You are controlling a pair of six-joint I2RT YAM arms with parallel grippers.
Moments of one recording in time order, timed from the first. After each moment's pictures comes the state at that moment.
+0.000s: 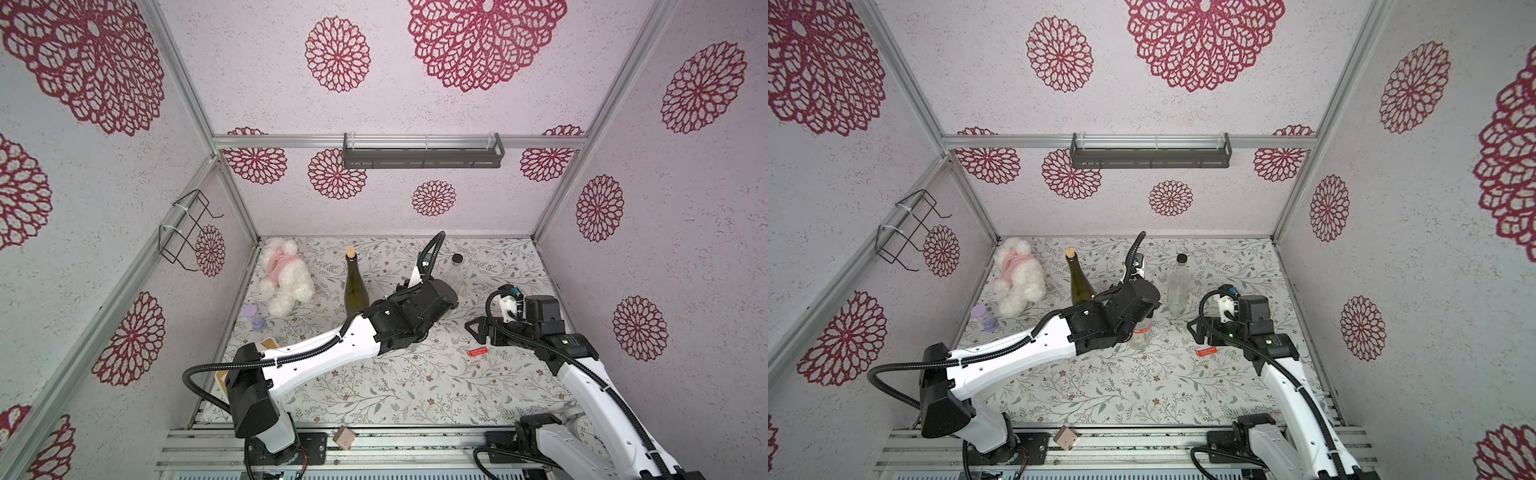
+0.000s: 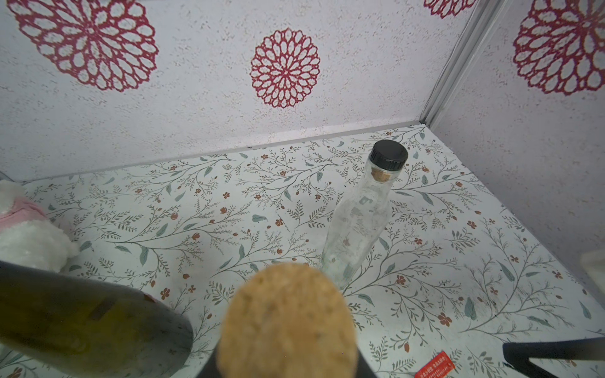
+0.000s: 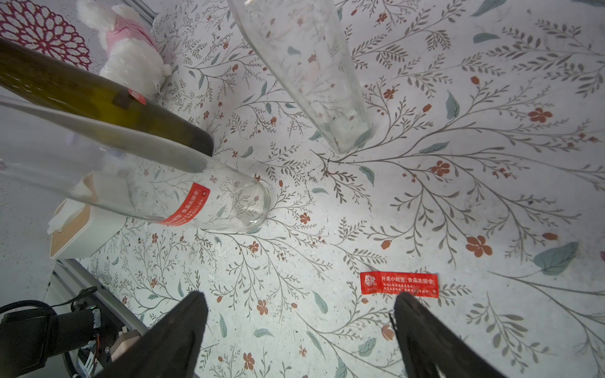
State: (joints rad) left arm -1.10 1.64 1.52 -0.50 -0.80 -0.50; right arm 0.16 0.91 0.75 -0.65 -0.44 0.21
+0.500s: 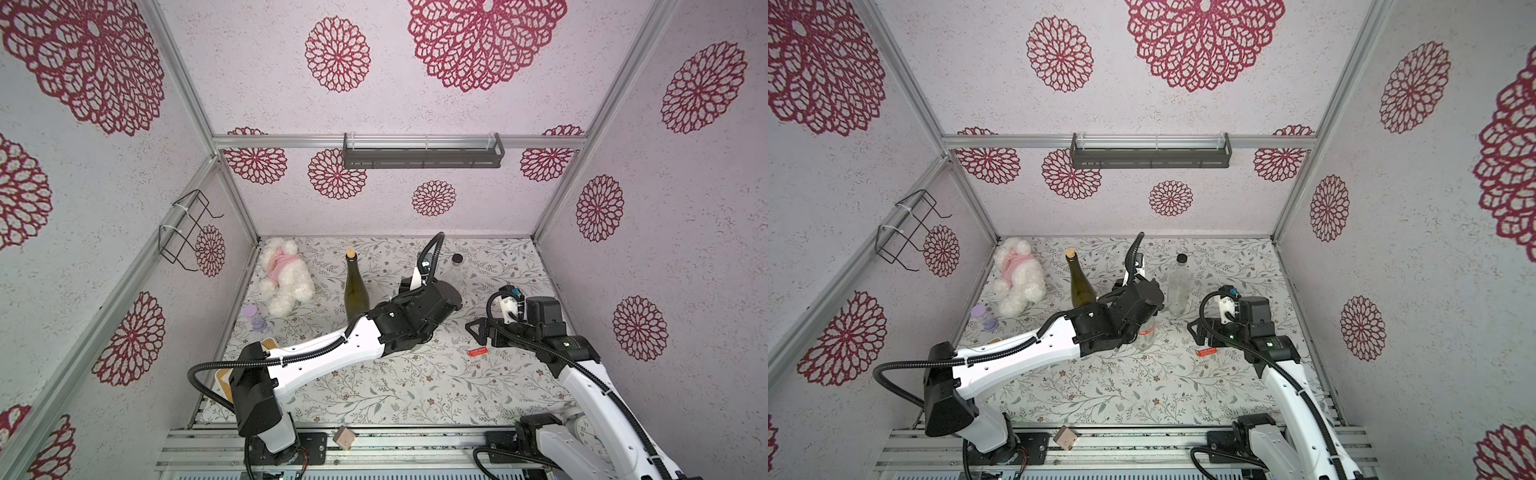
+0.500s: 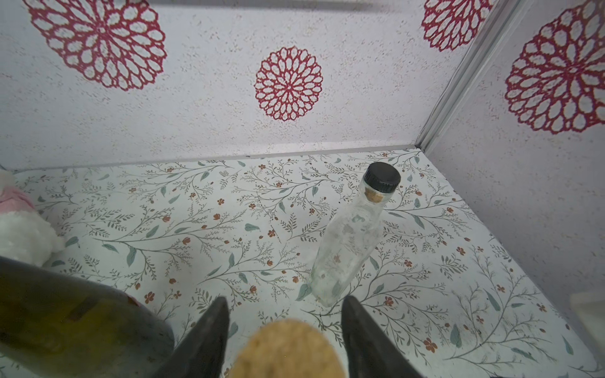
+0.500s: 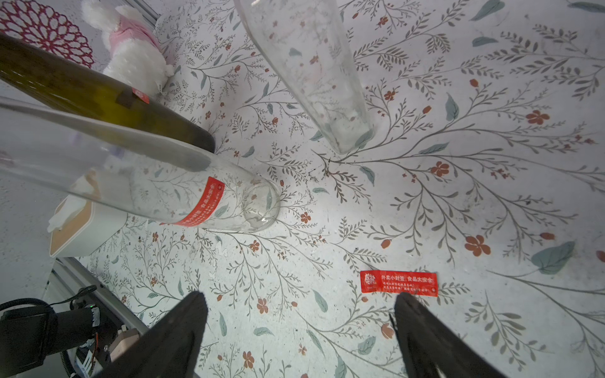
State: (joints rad) left arm -1.11 1.66 1.52 -0.44 -0.85 -0.55; right arm 0.16 0.89 0.74 -0.65 -0.44 0.21
